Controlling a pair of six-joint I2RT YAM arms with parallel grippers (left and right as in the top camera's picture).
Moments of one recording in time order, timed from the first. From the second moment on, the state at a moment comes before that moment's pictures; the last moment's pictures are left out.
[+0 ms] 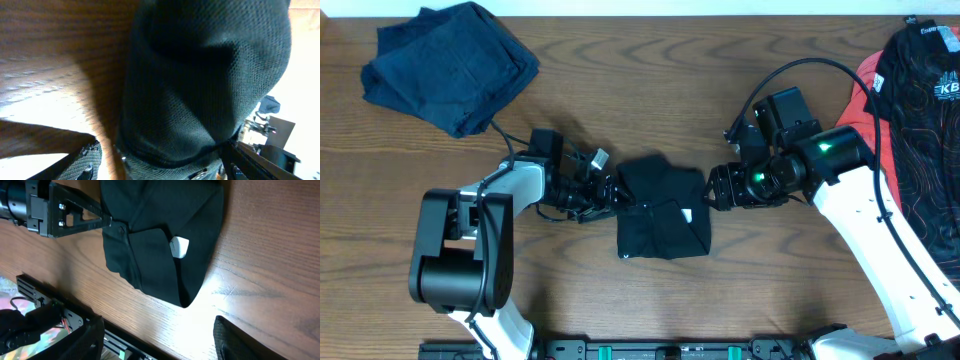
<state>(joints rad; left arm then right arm) -0.11 1.87 0.90 -0.53 0.95 -0.14 0.36 1.45 1.30 -1.16 -0.40 0.26</state>
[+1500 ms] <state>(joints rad) -0.14 1.91 0.89 0.49 0.30 -0.15 0.36 1.45 1.29 -1.28 -0.30 0.26</state>
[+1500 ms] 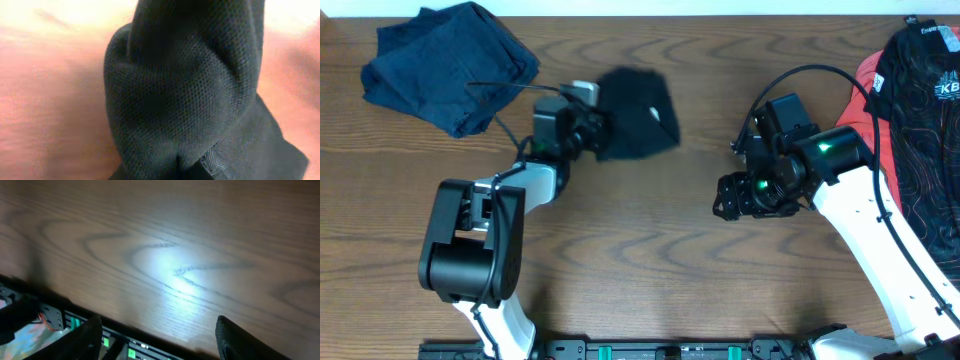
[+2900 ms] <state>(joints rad) 0.35 2.18 1.36 0.46 0.12 -0.33 0.36 1.45 1.29 -1.32 -0.29 0.34</state>
